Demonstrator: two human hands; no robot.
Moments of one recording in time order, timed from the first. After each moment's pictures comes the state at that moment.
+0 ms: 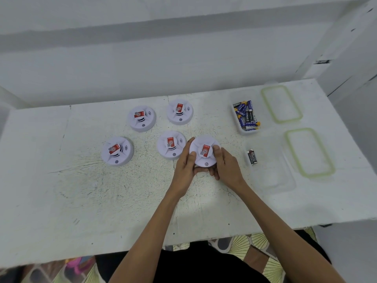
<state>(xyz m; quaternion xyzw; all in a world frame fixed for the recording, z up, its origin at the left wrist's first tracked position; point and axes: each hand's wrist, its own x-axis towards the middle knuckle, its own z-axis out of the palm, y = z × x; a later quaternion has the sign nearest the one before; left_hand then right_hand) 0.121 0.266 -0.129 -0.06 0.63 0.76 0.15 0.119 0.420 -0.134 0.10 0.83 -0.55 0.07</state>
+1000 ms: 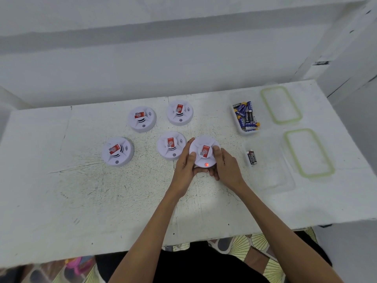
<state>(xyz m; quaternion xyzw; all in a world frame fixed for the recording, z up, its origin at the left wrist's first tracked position) 0.121 0.265 -0.127 -0.07 0.63 0.76 0.16 0.119 0.420 -0.137 0.10 0.83 -0.54 0.06</state>
